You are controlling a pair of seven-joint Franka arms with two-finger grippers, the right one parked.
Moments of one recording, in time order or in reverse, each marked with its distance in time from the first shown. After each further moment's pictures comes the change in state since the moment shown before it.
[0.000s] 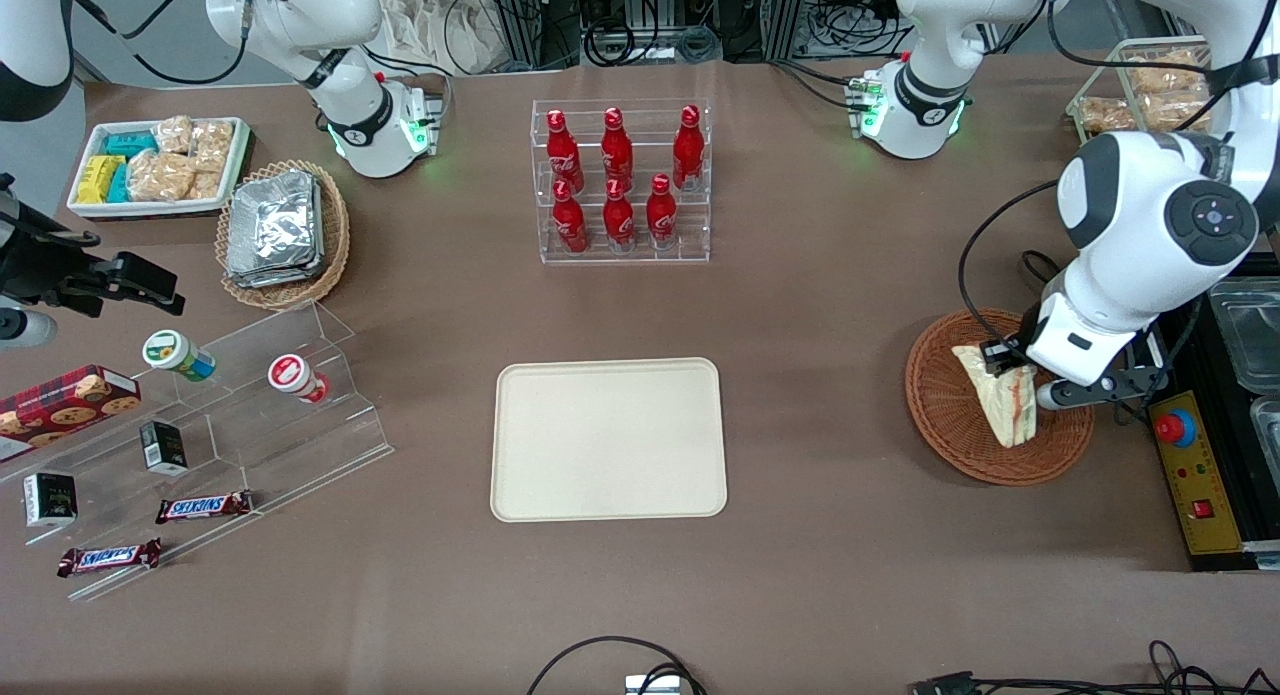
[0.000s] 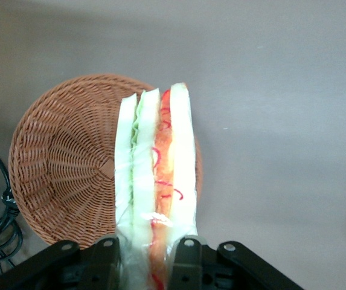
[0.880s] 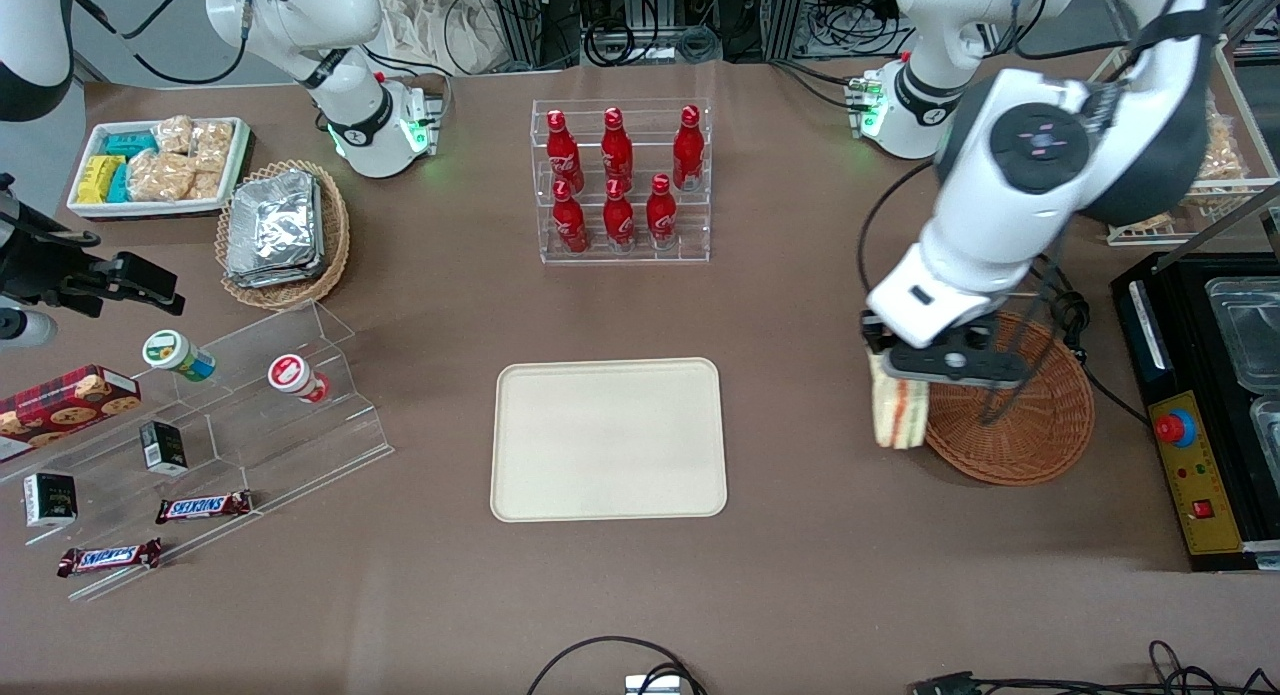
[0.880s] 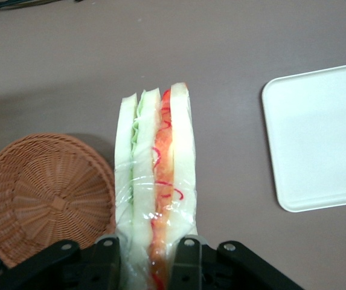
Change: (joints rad) arm -0.106 0.098 -0.219 0.256 0.150 -0.115 -0.079
